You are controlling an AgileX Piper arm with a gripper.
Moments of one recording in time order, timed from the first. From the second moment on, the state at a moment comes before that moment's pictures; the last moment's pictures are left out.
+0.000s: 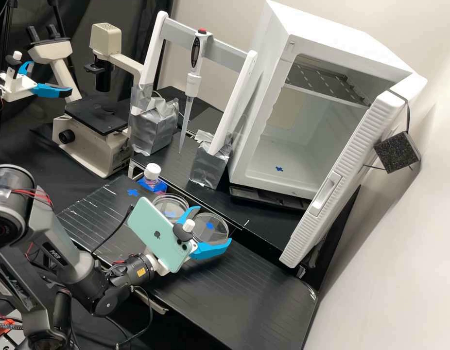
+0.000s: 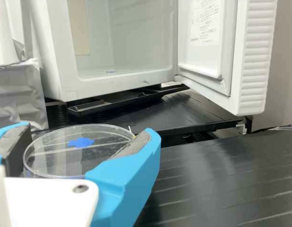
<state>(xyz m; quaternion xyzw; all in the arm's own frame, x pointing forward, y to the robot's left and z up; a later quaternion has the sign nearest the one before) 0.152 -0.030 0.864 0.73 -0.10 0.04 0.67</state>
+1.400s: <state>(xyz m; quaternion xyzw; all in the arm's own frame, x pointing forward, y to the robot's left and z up) 0.161 -0.033 0.854 0.72 -0.10 0.02 0.68</state>
